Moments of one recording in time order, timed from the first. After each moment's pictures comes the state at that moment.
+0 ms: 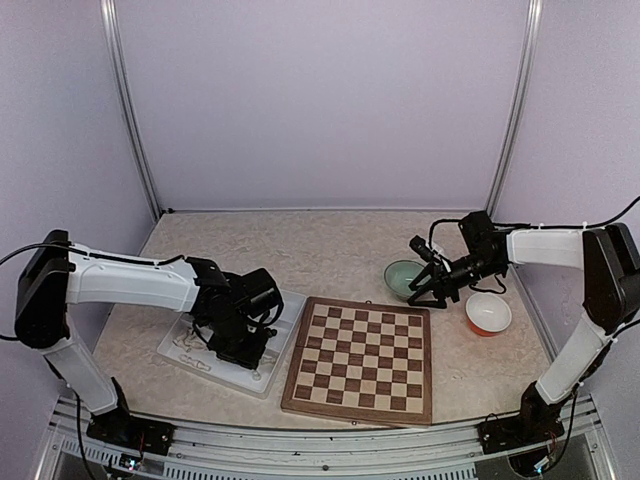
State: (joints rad) left arm -0.95 1.66 1.04 -0.84 -0.02 -0.62; right arm 0.26 1.64 1.00 -0.50 -0.90 -0.68
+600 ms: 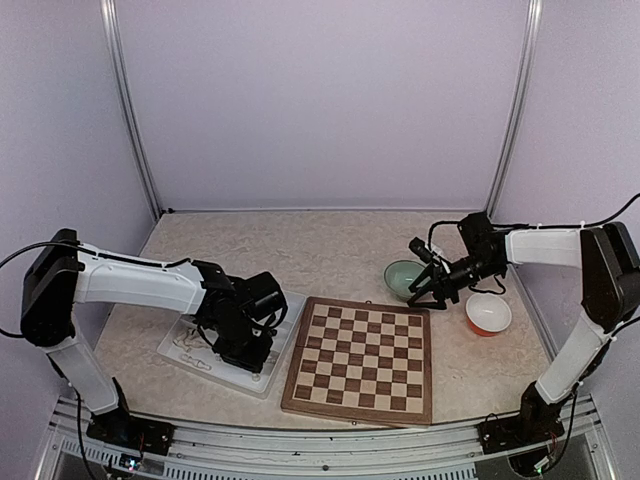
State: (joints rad) left arm -0.96 1.69 1.04 -0.80 0.02 -0.60; right arm 0.26 1.65 1.01 -0.50 -0.90 -0.68
